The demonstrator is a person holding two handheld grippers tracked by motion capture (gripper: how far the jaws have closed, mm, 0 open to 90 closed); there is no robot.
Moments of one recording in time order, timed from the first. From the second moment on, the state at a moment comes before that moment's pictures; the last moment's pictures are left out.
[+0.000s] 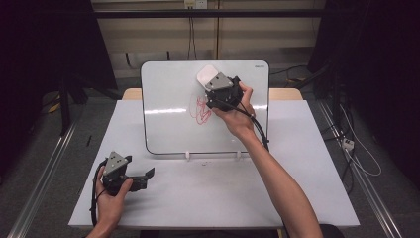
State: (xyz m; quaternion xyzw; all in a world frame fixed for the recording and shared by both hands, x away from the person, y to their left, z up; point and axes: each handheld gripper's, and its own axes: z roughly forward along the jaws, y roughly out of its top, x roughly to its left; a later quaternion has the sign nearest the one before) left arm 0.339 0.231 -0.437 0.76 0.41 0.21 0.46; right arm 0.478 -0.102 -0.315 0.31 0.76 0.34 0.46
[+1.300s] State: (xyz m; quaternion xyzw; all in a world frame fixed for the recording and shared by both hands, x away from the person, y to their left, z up) left arm 0.339 0.231 -0.437 0.76 0.41 0.21 0.46; right arm 0.449 -0.078 -0.351 0.26 0.80 0.31 0.45
